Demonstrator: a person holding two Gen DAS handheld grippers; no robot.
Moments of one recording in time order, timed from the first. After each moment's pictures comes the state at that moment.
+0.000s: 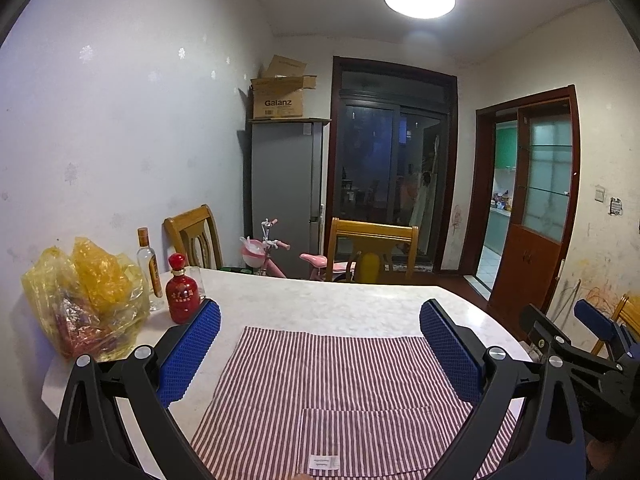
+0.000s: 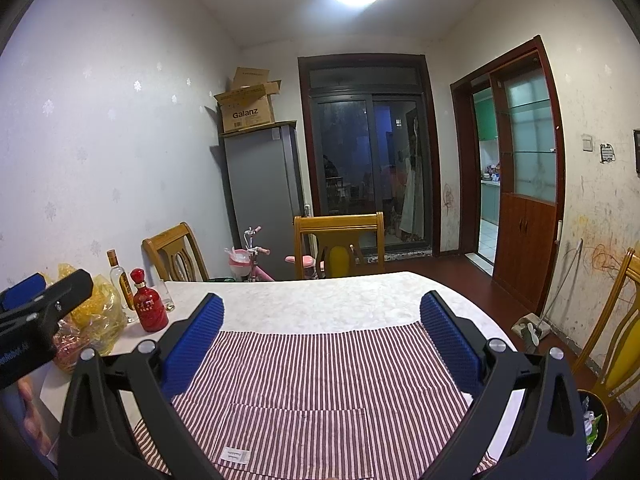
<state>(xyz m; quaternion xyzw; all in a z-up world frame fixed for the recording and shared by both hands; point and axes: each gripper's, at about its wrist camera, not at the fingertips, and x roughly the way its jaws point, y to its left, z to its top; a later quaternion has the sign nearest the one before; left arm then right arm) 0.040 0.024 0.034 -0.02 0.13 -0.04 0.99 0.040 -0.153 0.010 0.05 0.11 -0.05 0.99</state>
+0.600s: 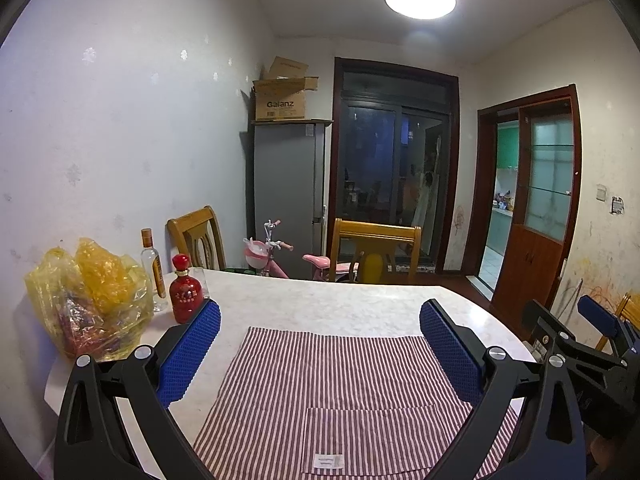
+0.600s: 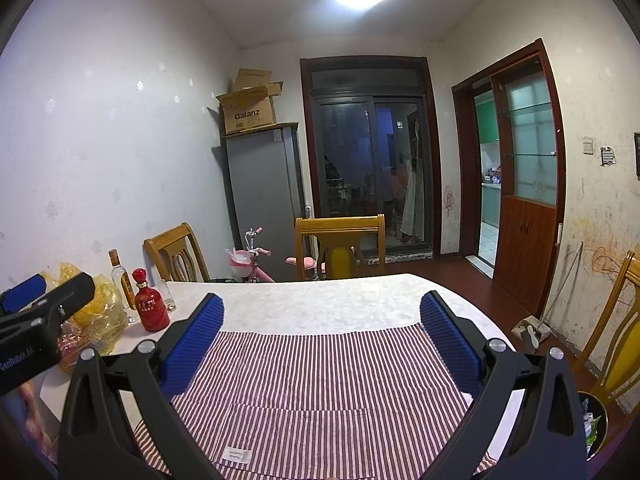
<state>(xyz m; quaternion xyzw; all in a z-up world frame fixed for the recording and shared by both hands) 0.038 0.027 0.032 -0.01 0.13 -0.04 0.99 0.041 -0.149 0.010 0.05 0.11 -0.05 0.99</state>
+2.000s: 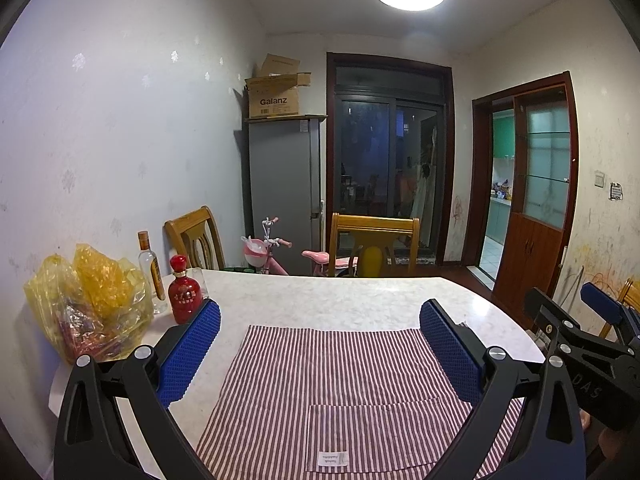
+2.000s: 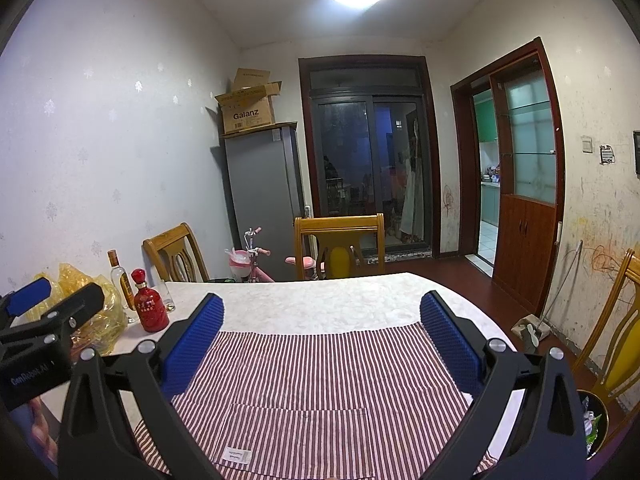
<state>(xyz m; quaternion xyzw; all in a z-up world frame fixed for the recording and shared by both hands) 0.045 0.025 0.024 0.00 0.14 -0.04 0.99 0.041 -0.147 0.010 0.06 0.11 -0.06 0.99</state>
